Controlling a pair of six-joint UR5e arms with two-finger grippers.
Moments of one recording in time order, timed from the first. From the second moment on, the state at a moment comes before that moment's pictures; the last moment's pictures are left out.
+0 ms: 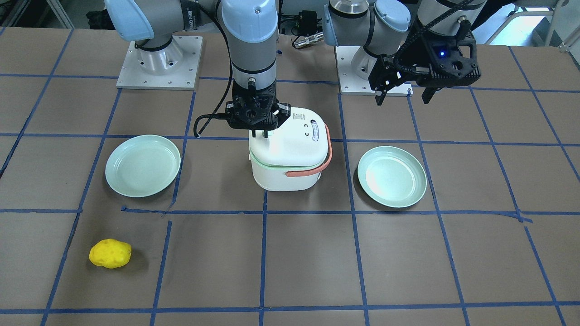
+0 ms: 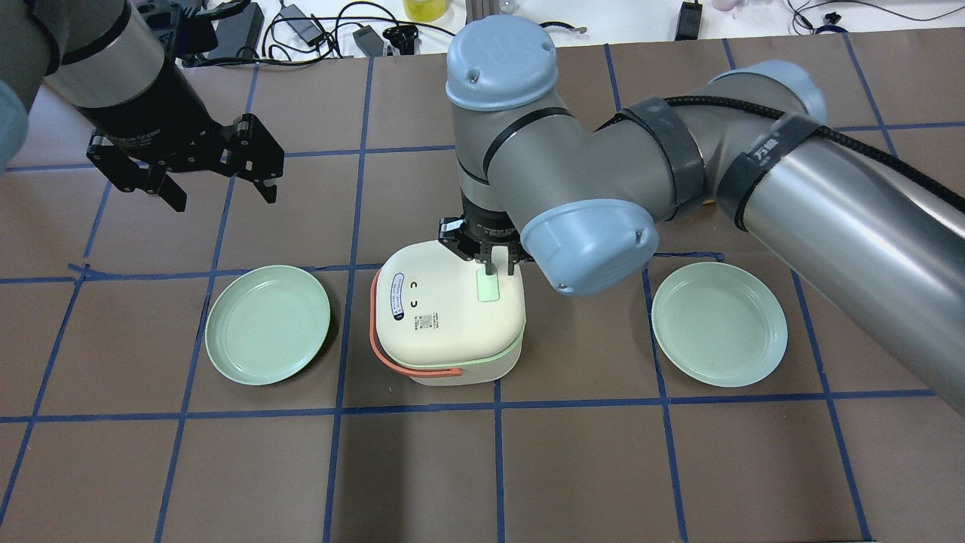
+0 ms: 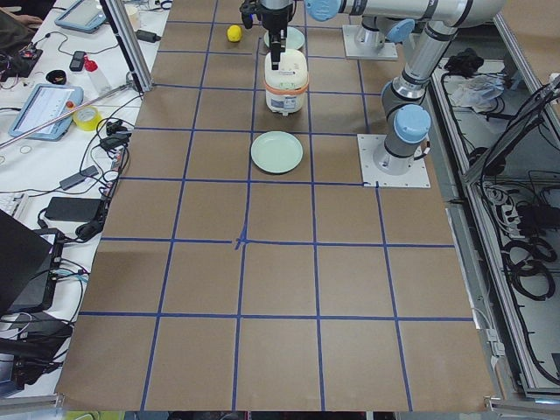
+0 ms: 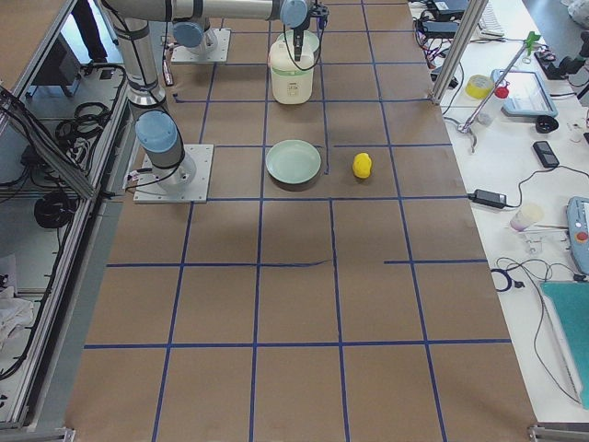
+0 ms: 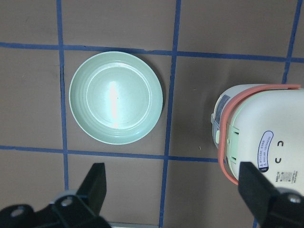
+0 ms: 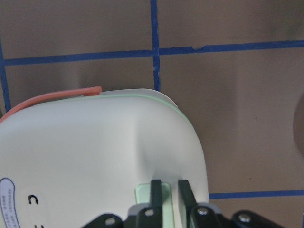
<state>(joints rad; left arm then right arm) -1.55 -1.50 -1.59 -1.62 1.59 -0.05 2.00 -1.40 1.64 -1.82 -1.56 0.48</state>
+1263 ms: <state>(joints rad) -1.55 -1.50 -1.59 -1.62 1.59 -0.05 1.64 -1.46 1.38 -1.61 -1.54 0.08</state>
